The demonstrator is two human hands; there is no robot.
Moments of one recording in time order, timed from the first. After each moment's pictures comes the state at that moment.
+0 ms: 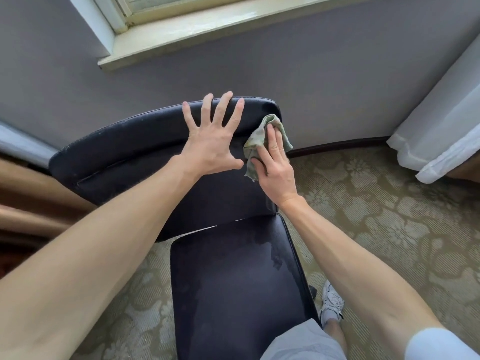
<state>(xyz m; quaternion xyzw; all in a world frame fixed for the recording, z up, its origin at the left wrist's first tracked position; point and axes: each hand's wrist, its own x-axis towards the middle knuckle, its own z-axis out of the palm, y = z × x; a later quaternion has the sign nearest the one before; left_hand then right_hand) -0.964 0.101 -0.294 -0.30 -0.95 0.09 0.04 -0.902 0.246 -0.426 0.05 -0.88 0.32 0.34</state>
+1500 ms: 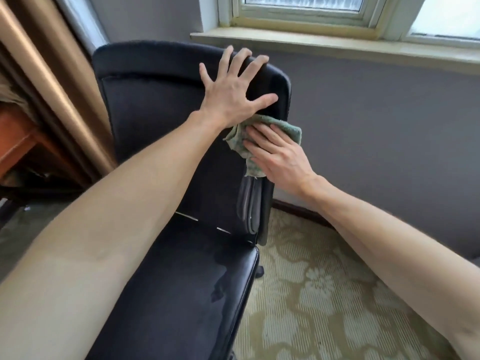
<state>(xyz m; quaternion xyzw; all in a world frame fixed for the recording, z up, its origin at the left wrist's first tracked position) -0.948 0.183 -0.346 -0.01 -0.97 -0.04 0.25 -0.964 0.352 -0.458 0.52 -0.73 0.06 0.44</state>
